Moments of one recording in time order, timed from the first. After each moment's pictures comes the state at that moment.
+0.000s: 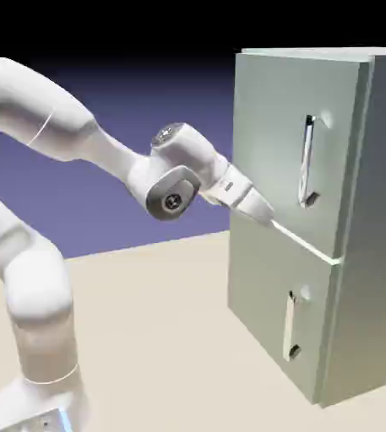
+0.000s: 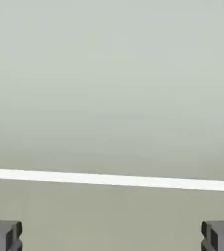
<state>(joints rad) 0.03 -0.59 -0.02 -2.80 -0.05 3.04 0.77</state>
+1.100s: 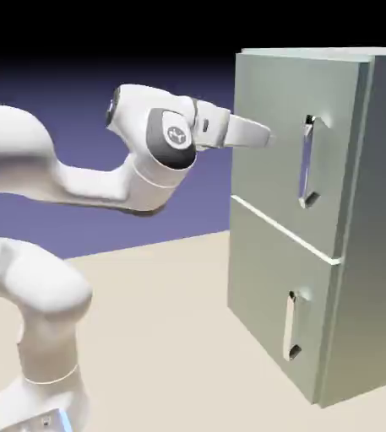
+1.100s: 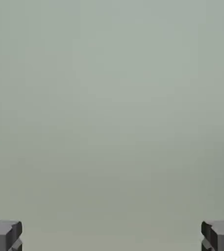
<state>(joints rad) 0.48 -1.00 -0.65 -2.62 -1.49 2.99 1.65</state>
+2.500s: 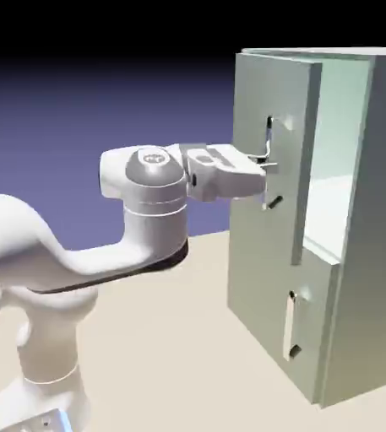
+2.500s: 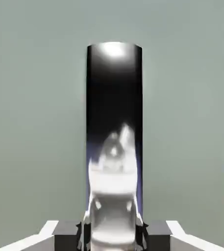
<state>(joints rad) 0.53 -1.35 -0.74 -2.80 -2.24 2.58 2.29</state>
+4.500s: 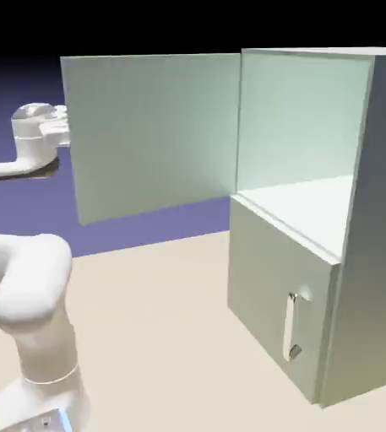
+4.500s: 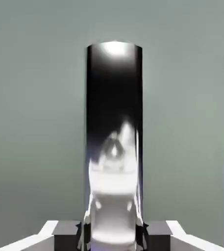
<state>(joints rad) -0.39 -1.16 1.25 -2.13 -0.53 1.09 2.32</state>
